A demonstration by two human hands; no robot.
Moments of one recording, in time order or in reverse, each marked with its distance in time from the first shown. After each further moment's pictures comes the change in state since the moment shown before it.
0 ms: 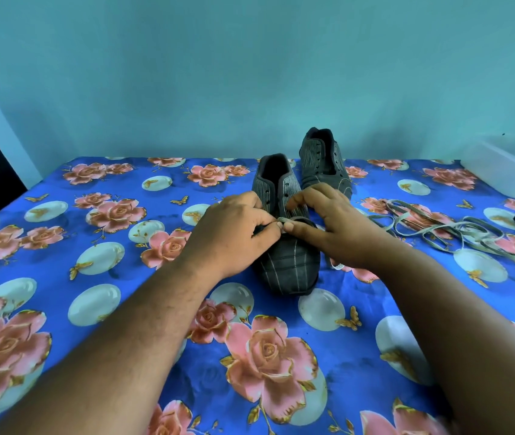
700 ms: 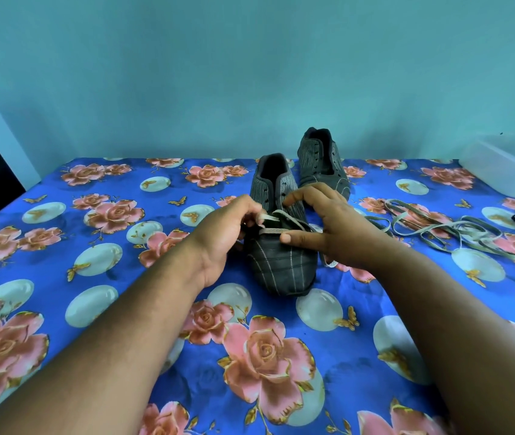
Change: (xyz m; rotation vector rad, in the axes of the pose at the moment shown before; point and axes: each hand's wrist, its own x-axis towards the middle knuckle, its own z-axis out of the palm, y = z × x) left_hand 0.004 0.010 -0.004 -1.036 -0.135 -0.639; right_hand 0.000 0.003 -0.001 0.055 -0.037 0.012
